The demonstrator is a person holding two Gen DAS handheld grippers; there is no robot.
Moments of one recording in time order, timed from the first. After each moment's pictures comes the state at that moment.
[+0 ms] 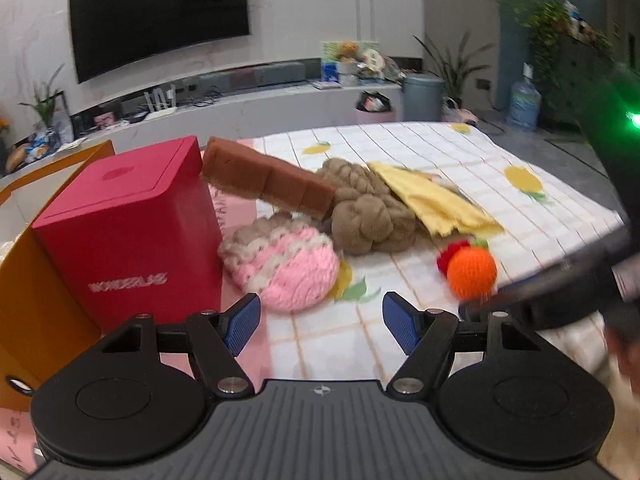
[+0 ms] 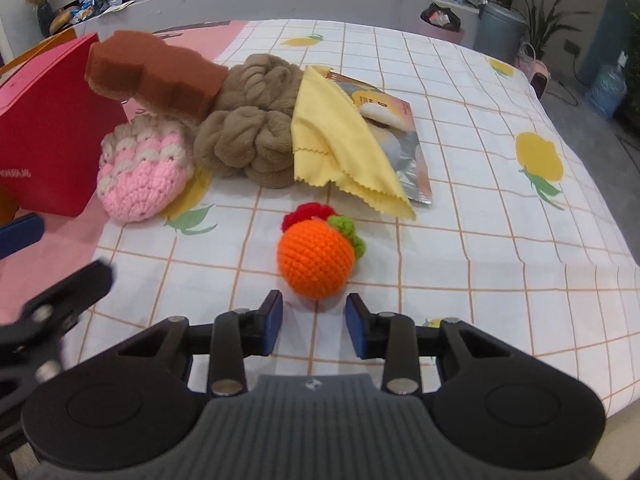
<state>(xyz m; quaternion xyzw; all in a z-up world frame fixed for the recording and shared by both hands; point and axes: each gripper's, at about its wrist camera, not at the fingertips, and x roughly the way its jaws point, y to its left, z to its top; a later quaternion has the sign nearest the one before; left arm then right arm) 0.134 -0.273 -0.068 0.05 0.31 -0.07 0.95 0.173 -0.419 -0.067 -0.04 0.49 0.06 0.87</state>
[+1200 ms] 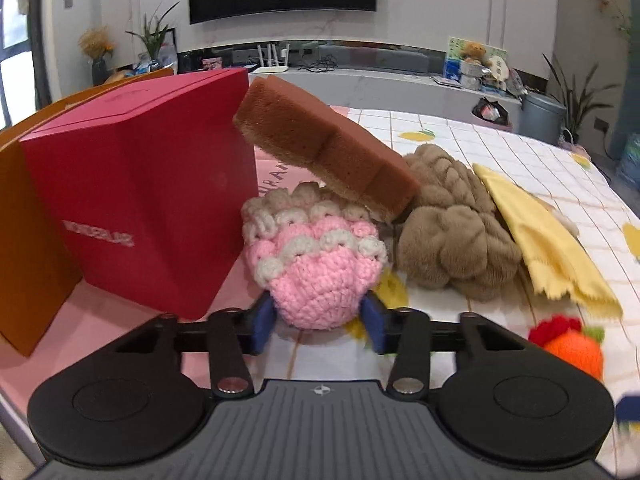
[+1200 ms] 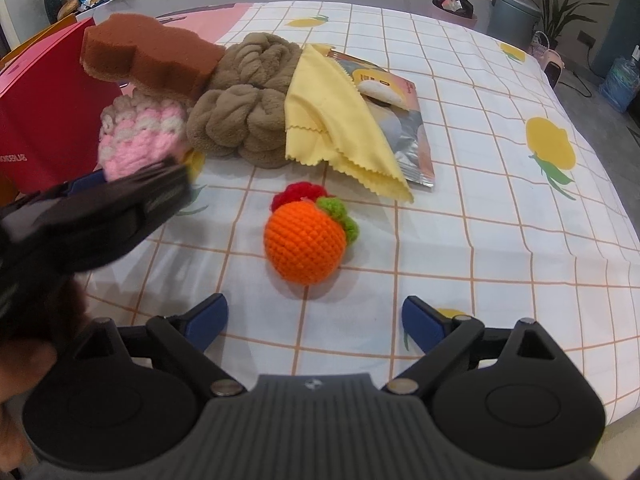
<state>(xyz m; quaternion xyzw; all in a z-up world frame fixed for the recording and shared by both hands) 0.185 -0.285 -0.103 -0.03 0.34 0.10 0.94 0.177 -0.429 -0.074 -0.04 0.51 0.08 0.85</state>
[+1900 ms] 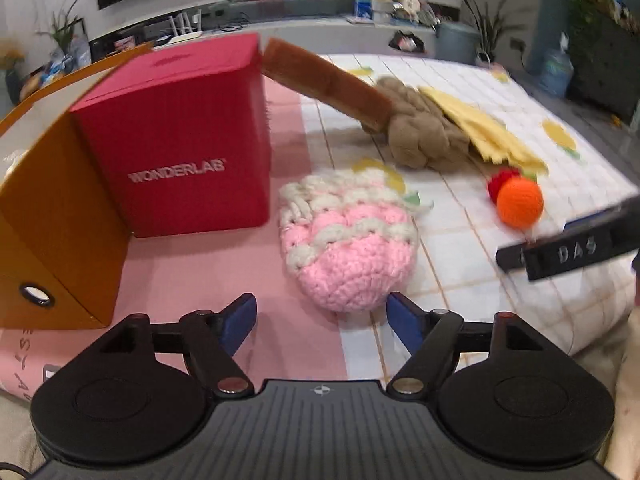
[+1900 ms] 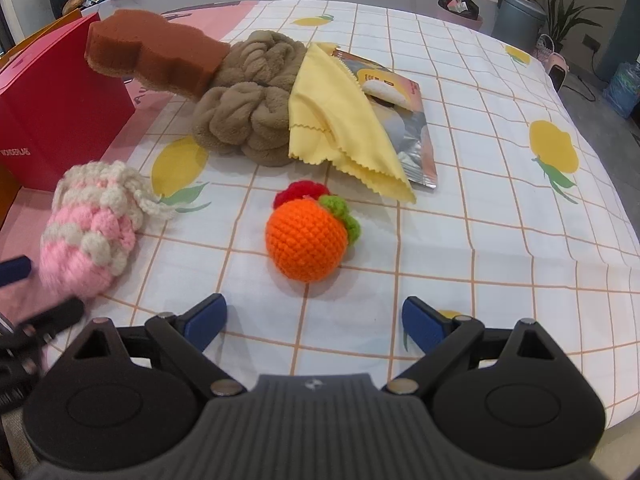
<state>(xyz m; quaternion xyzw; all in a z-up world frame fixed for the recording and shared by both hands) 0.118 -0.230 -0.082 0.02 0.41 -0.04 0.91 0.177 -0.429 -0.074 -0.05 0.51 0.08 0.85</state>
